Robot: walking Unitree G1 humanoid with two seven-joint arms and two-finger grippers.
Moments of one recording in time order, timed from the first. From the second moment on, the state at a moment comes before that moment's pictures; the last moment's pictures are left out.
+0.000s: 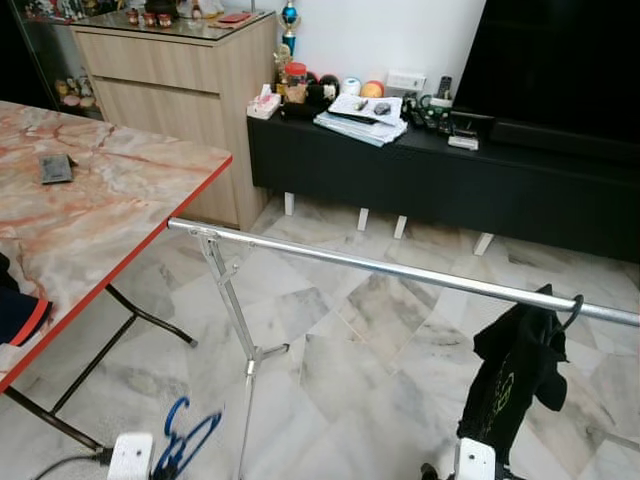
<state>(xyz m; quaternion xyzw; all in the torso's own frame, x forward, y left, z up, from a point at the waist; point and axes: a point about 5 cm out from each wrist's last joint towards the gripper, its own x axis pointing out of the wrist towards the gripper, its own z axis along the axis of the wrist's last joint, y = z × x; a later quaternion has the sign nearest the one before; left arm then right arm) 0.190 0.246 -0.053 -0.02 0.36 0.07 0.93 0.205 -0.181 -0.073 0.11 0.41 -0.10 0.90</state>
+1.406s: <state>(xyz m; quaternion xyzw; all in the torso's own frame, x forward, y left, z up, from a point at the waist) 0.216 0.227 -0.049 -0.02 0.32 0.05 0.95 0.204 -0.177 -0.075 0.10 0.42 -0.08 0.90</state>
